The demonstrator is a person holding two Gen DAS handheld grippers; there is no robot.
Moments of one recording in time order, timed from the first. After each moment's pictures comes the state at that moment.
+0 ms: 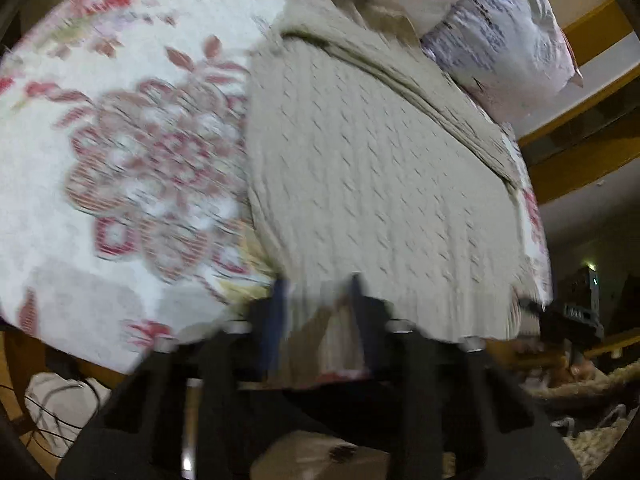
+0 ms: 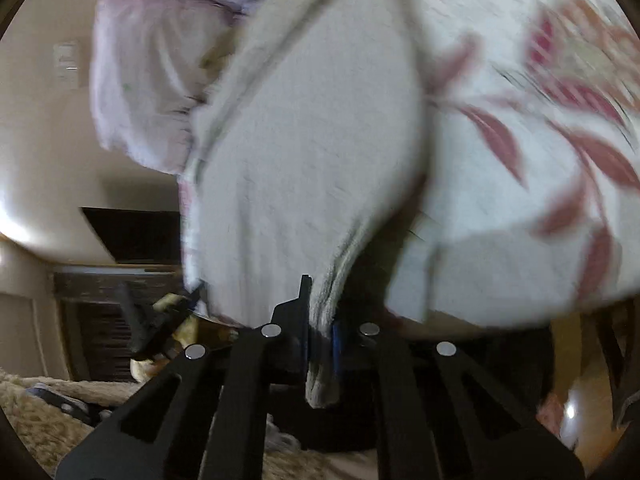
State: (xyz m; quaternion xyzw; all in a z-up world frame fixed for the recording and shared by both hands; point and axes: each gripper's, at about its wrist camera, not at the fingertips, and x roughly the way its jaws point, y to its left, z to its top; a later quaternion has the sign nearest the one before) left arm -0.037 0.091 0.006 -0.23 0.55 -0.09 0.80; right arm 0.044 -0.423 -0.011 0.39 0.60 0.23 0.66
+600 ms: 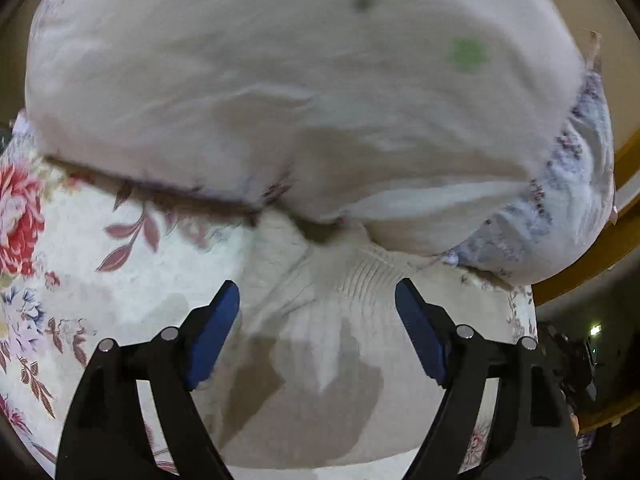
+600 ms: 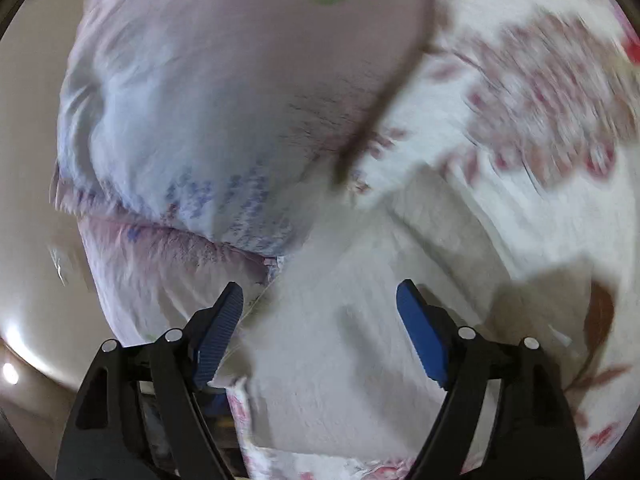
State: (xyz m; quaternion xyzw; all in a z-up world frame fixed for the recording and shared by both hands) left arm 0.236 0.110 0.062 -0.25 0.45 -0.02 0.86; right arm 0.279 -0.438 0.004 0.52 0.44 0.09 0.72
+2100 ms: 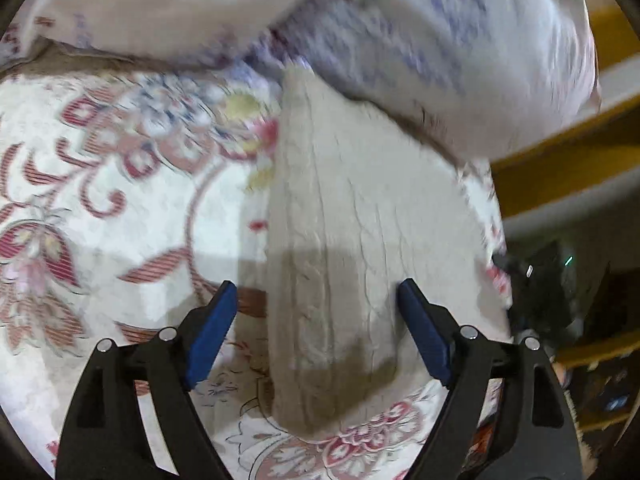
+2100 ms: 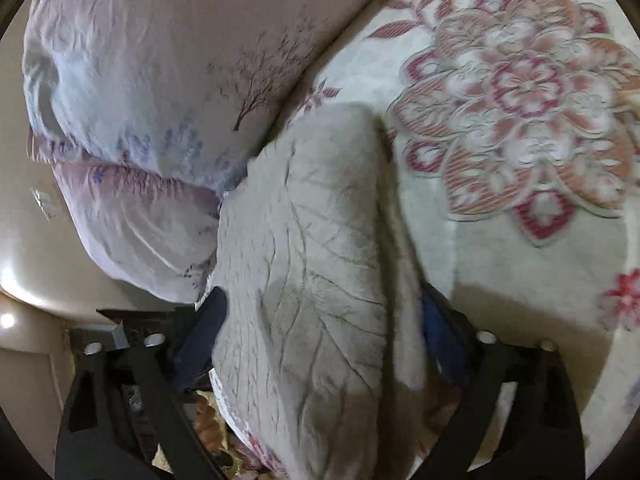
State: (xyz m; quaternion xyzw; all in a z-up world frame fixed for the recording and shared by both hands) left arm 0.259 -0.205 0.005 -0.23 0.55 -0.15 0.79; right arm 0.292 -0.497 -0.037 0.42 0.56 0.18 0.69
